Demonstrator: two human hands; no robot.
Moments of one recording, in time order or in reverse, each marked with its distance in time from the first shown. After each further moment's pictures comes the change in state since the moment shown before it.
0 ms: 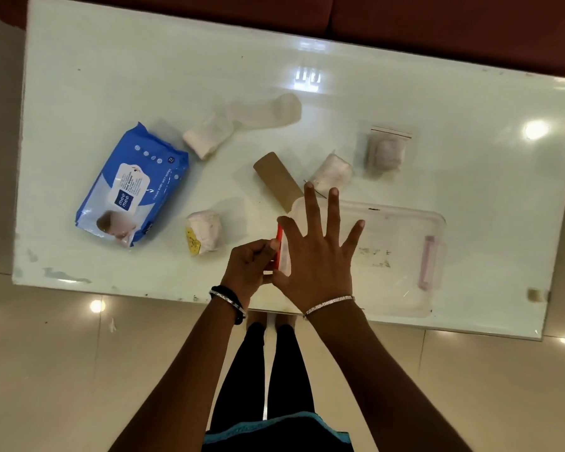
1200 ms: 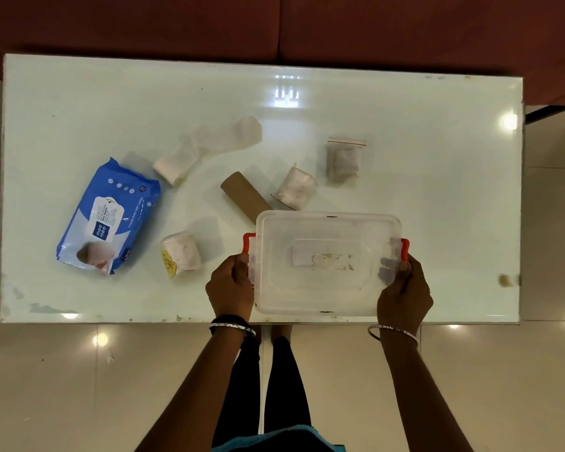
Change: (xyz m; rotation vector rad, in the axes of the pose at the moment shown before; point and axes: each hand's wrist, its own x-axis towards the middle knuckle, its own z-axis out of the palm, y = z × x) left_hand -0.015 -0.009 0.036 0.610 0.553 0.323; right_hand -0.057 0.156 0.051 0.742 0.682 0.750
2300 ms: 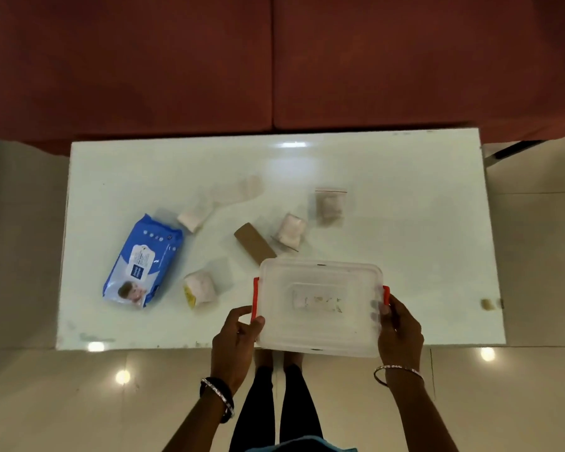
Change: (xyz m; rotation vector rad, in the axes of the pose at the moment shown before) left_hand -0.054 0.016 -0.060 -0.108 -0.341 -0.090; right_hand -0.004 0.002 -0.045 0.148 -0.283 0.173
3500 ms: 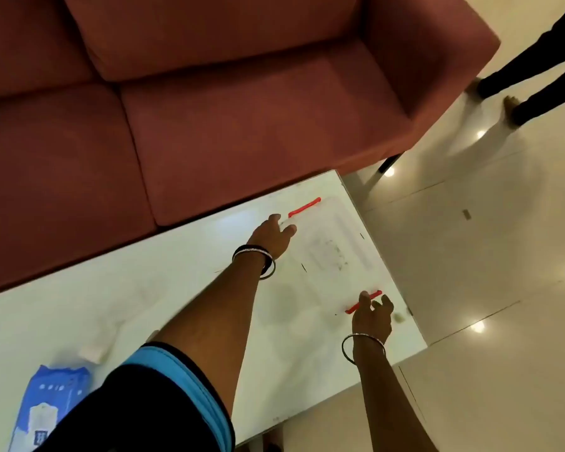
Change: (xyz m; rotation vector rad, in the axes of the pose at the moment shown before) left_hand 0.124 0.330 0.243 0.682 -0.450 0.403; right_hand 0.135 -0.038 -0.088 0.402 0.416 0.535
